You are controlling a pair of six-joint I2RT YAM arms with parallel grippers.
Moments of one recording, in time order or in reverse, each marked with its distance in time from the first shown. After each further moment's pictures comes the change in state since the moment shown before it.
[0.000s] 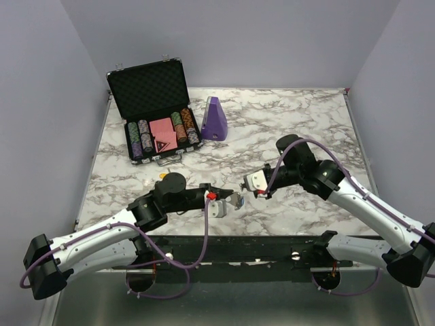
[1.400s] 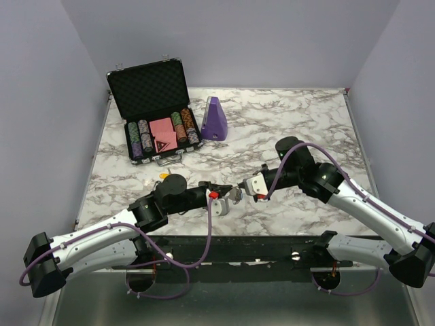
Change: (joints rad) left arm -0.036 0.003 0.000 0.022 -0.137 0.018; right arm 0.037 -0.018 -0.032 0.085 0.001 -0.016
